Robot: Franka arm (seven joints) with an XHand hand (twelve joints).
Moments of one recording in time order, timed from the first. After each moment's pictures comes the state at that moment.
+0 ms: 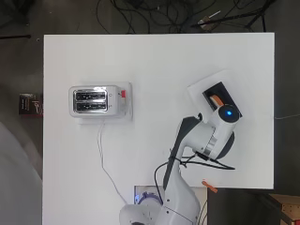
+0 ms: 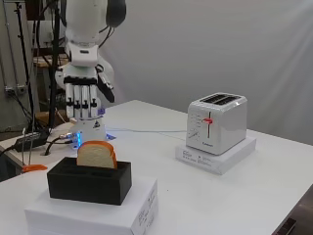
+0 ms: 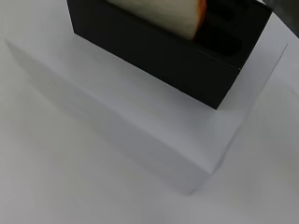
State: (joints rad) arm -0.13 -0.17 -0.38 -2.06 -0.20 1.56 -0.77
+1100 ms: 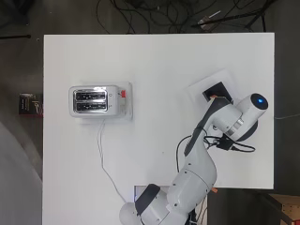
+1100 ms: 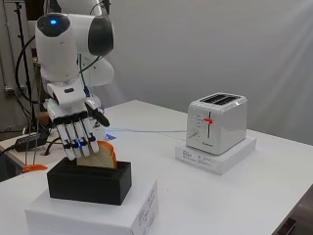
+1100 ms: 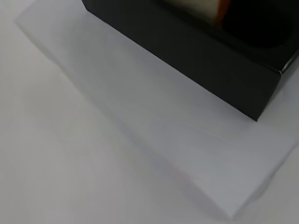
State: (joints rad) arm -0.24 0.21 -0.45 -1.81 0.00 1.56 -1.25
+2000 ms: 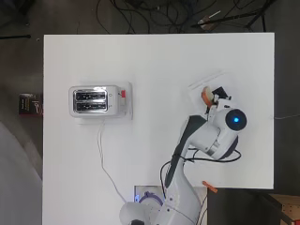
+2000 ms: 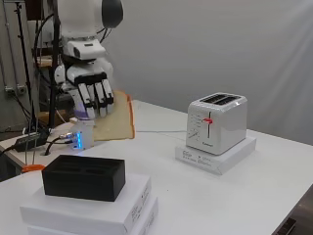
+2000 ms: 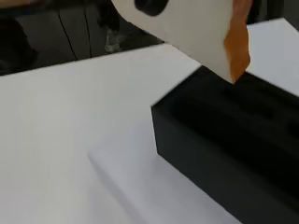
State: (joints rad) arm -0.26 -0.11 -0.31 -2.04 -0.04 1.84 -1.13
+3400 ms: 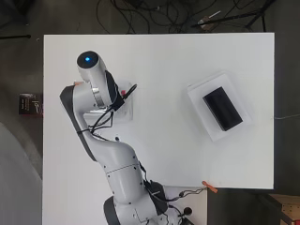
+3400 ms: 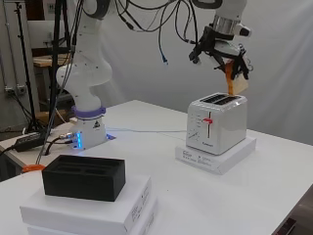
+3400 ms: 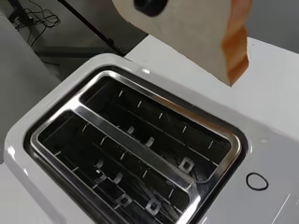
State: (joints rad) arm 0.01 0.23 0.34 -1.50 0.01 1.48 -1.25
